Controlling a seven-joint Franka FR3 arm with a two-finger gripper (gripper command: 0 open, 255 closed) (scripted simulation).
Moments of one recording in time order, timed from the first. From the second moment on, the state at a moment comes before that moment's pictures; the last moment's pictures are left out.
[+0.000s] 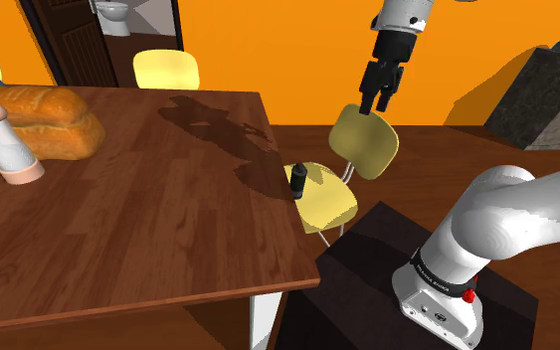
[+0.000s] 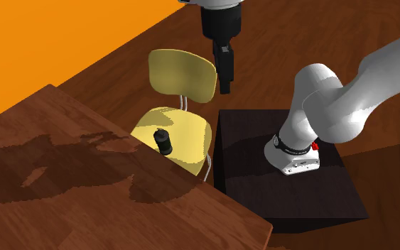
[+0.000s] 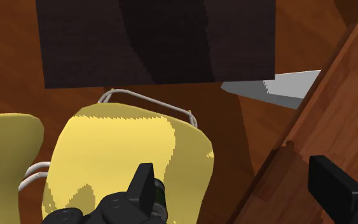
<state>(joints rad) -0.01 -0.74 -0.07 -2.36 0.12 1.51 -0.09</state>
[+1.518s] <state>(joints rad) -0.04 -0.14 -0.03 -2.47 0.05 2.27 -0.06</state>
